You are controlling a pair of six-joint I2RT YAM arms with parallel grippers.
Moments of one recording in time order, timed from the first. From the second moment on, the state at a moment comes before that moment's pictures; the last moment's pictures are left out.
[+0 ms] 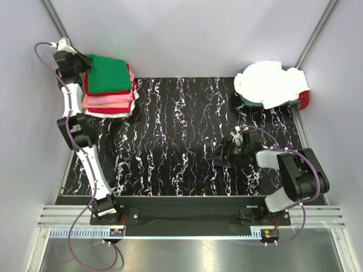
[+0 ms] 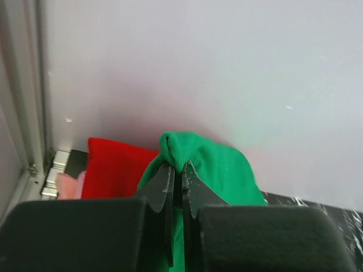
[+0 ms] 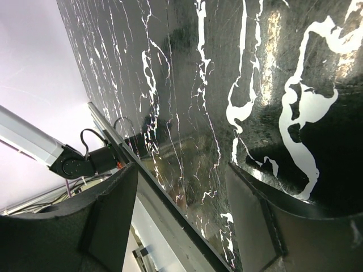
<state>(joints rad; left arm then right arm) 0.36 2.52 2.48 -0.09 0.42 -0.43 0.23 1.53 0.48 0.22 -0.78 0.77</state>
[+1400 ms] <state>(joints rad) 0.32 2.40 2.33 0.00 0.29 -0.46 0.23 1.54 0.50 0.22 -0.78 0.77</state>
